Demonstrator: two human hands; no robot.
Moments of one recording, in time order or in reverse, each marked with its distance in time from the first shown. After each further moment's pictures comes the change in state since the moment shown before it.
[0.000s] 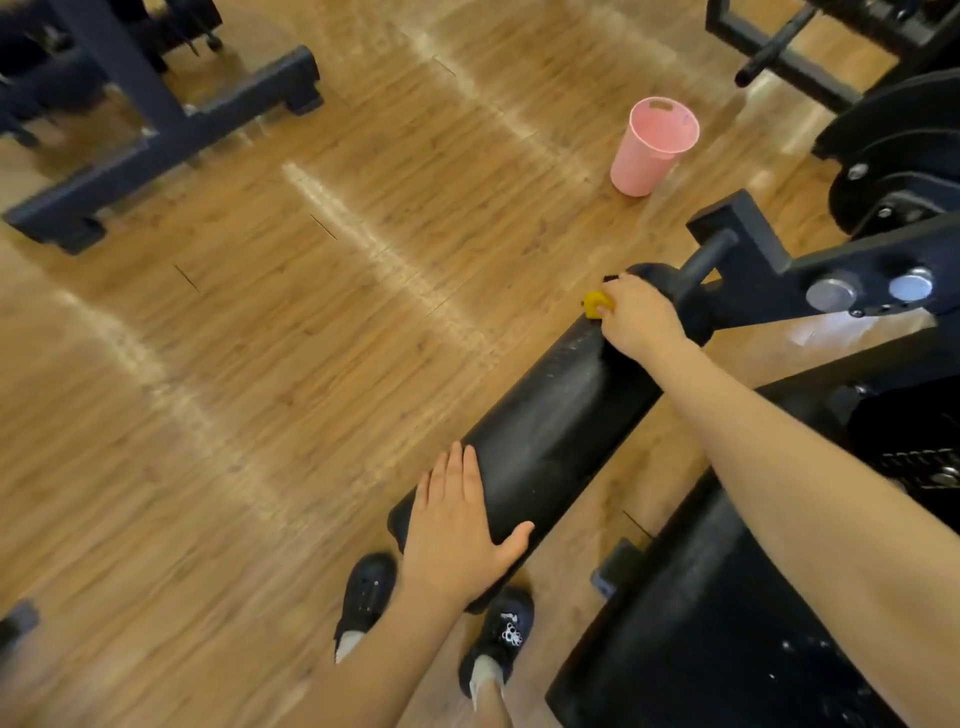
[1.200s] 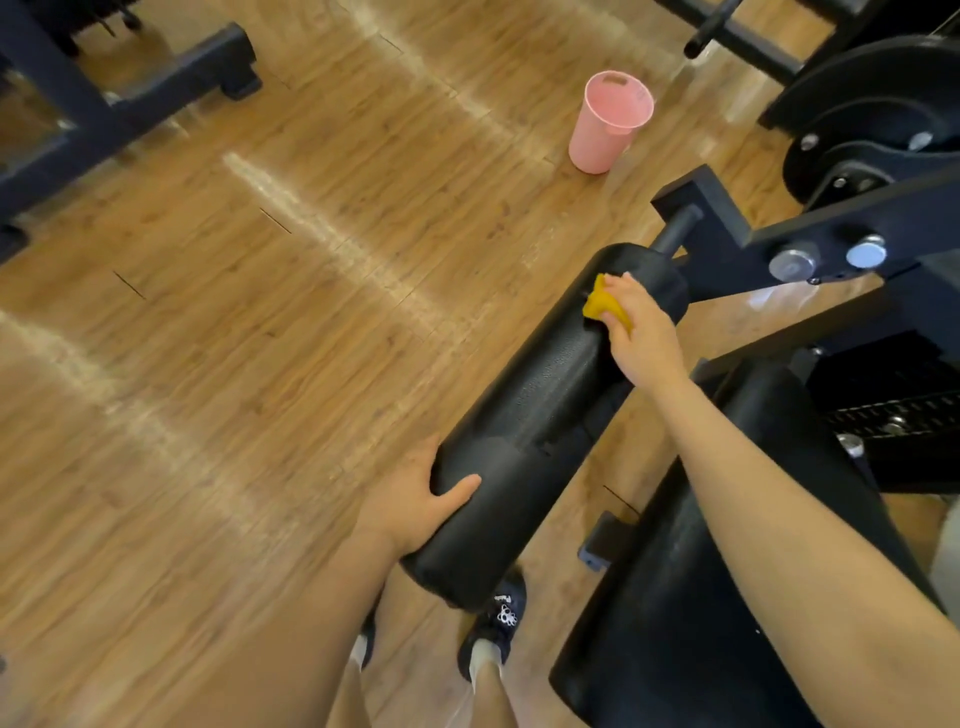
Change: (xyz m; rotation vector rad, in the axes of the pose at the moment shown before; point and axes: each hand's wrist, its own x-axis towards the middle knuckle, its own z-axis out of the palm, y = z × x) left_hand 0.045 -0.050 -0.013 -0.442 -0.304 -0.032; right_hand -0.054 0.023 0.014 0.391 0.244 -0.052
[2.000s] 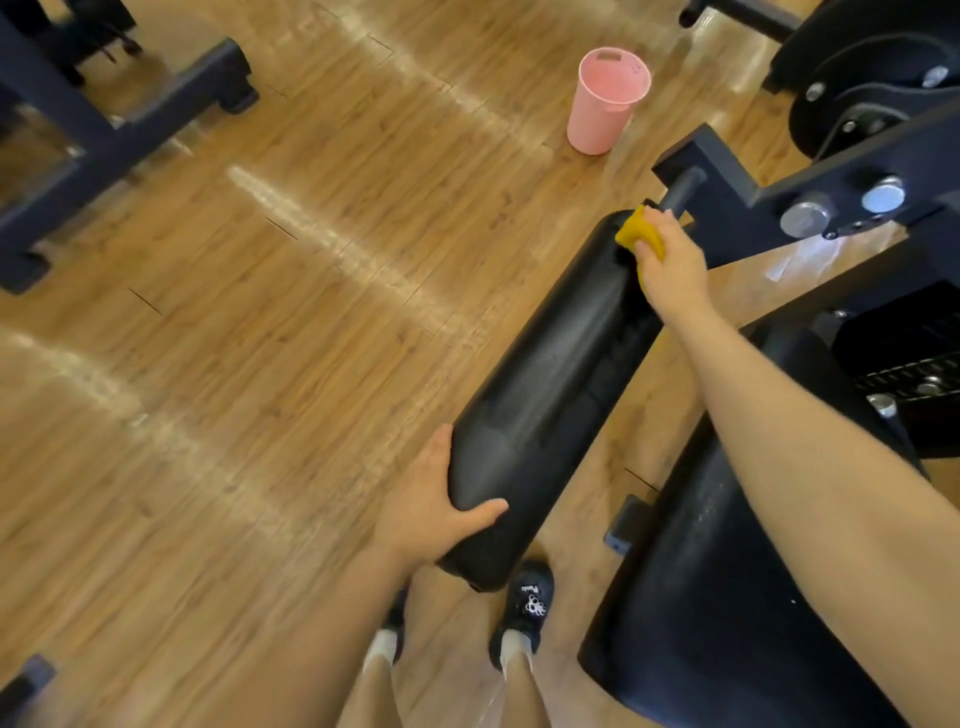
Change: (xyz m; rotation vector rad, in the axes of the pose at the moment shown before) left_hand -0.022 0.000 0.011 -0.030 0.042 0.101; right_hand 0.034 0.016 -0.009 0.114 0.147 0.253
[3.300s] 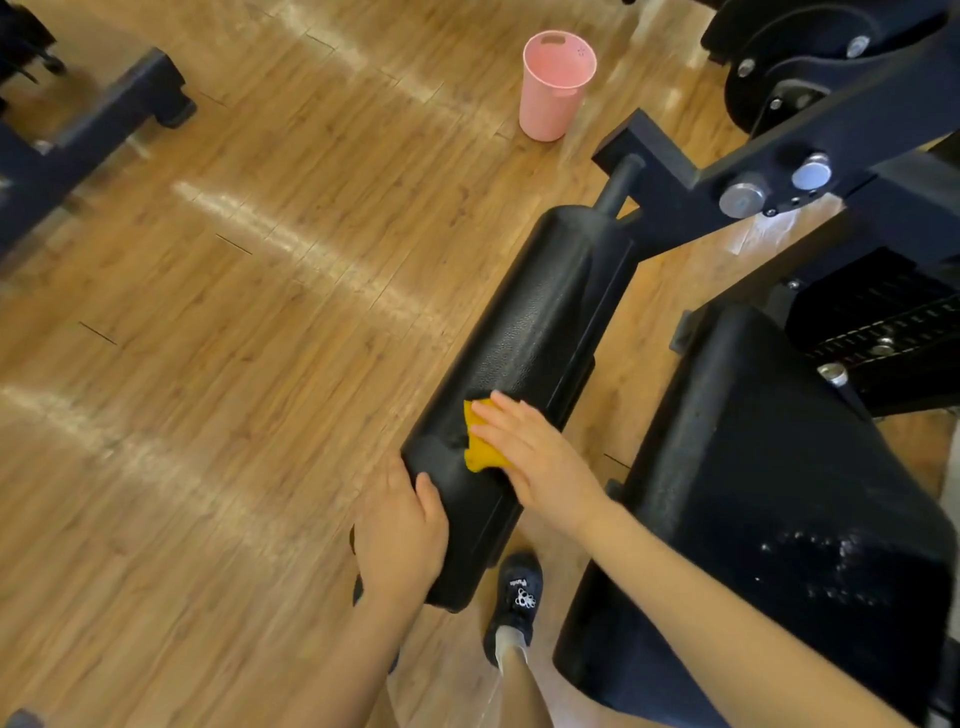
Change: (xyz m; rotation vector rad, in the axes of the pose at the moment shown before) left_hand -0.001 0.034 0.027 0.102 0.354 -0.198; right_hand -0.184 0.005 0.039 -0.183 -0.357 -0.694
